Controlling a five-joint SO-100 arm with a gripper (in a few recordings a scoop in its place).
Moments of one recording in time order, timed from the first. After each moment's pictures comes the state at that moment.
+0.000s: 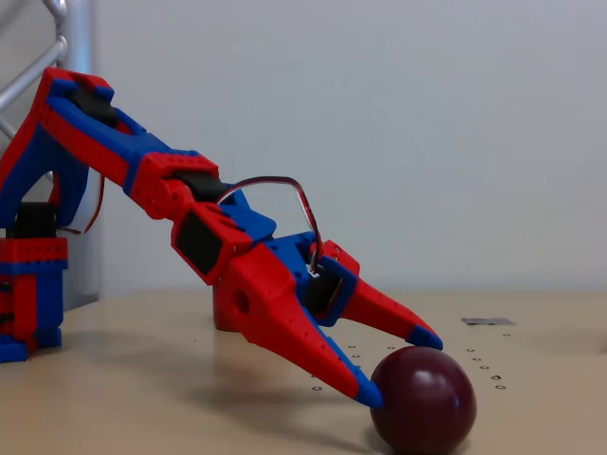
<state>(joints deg) 35.2 44.7 70.4 7.0 -82.3</state>
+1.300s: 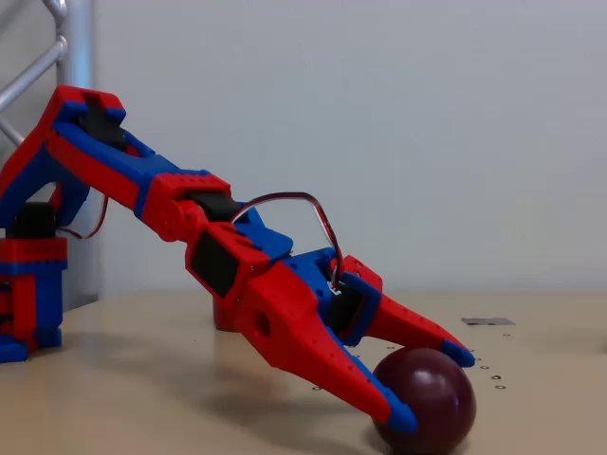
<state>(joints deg) 36.0 33.1 55.7 7.0 -82.3</state>
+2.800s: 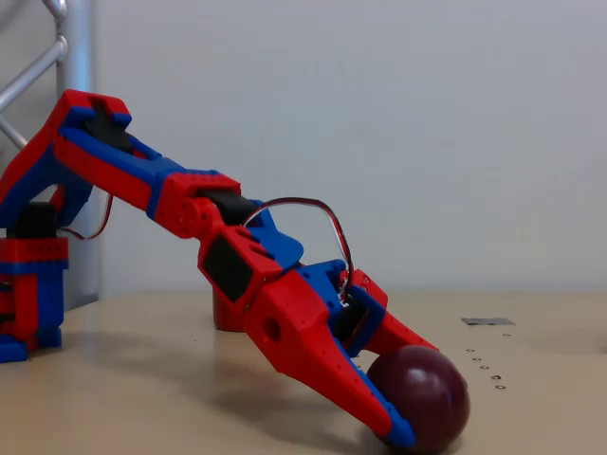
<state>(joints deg) 34.4 31.8 52.3 18.2 -85.2</state>
